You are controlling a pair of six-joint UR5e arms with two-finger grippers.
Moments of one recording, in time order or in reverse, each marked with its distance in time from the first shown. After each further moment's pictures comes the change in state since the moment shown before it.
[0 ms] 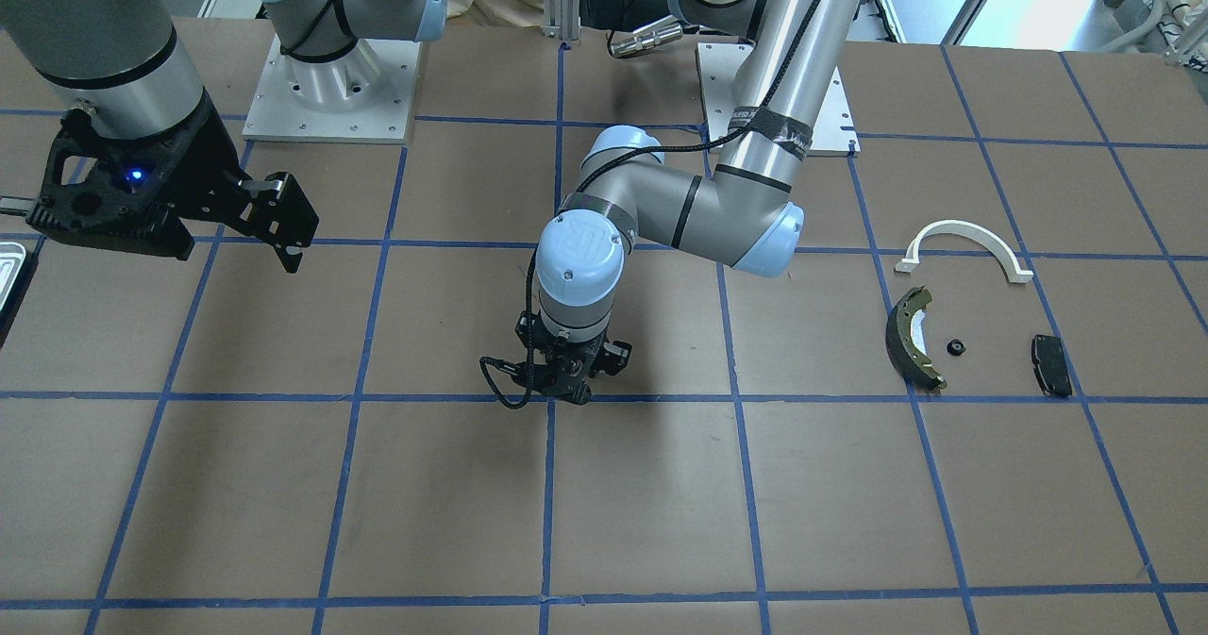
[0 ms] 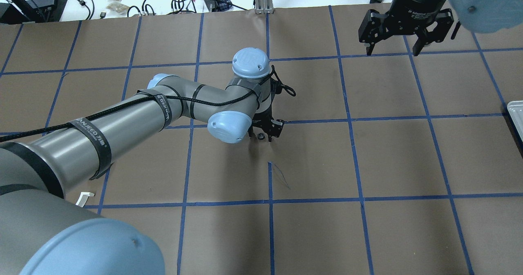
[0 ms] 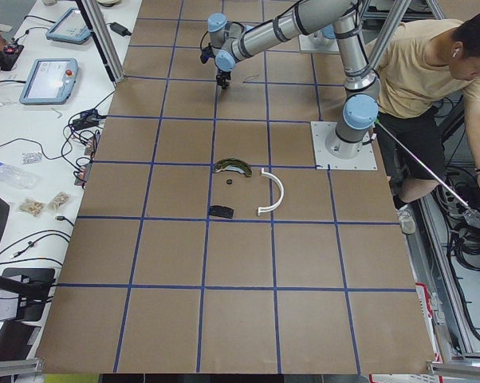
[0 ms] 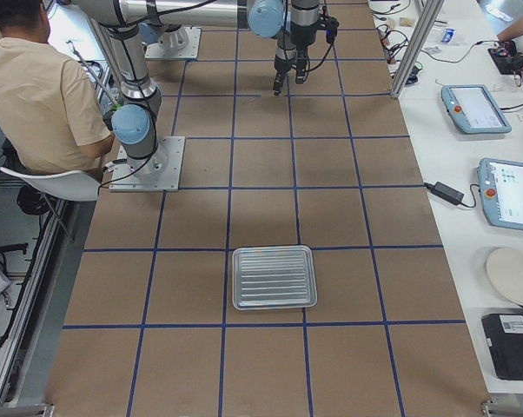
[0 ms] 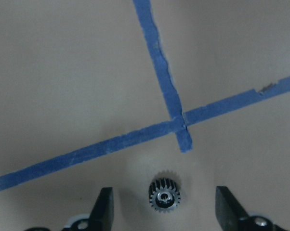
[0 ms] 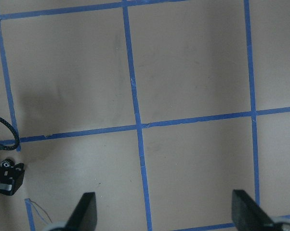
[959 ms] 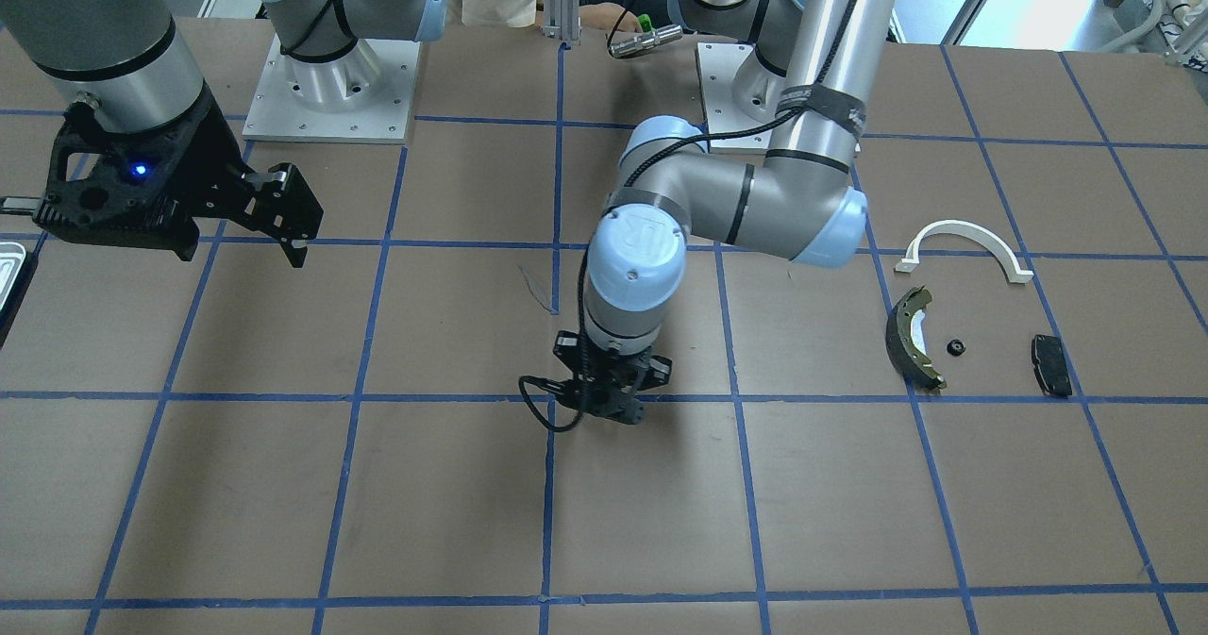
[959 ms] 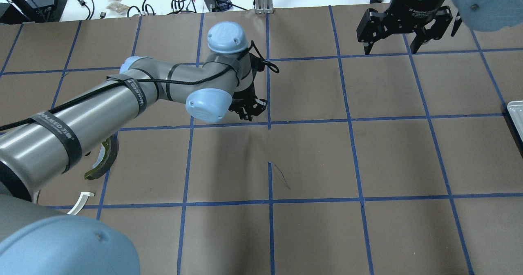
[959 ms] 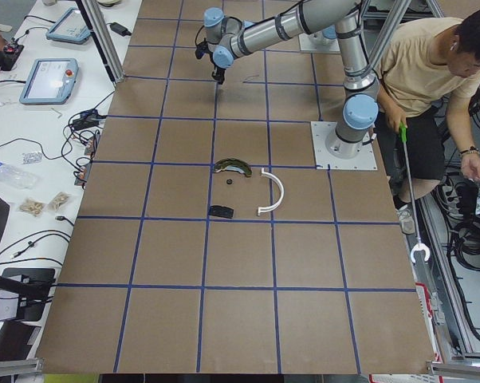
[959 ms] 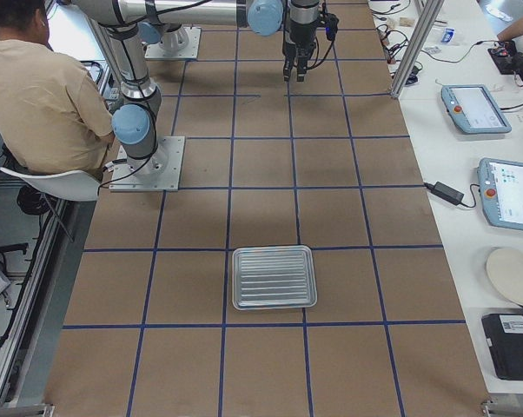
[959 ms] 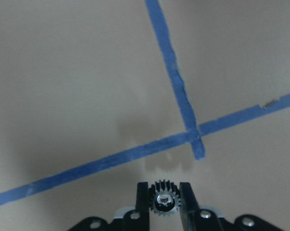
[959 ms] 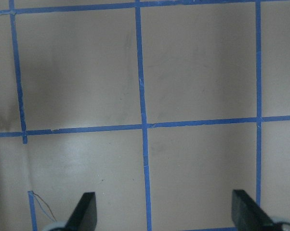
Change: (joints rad) left arm 0.127 0.065 0.066 -0.083 0.007 0.055; right arm 0.001 -0.002 -0.008 0.004 0.017 -0.050
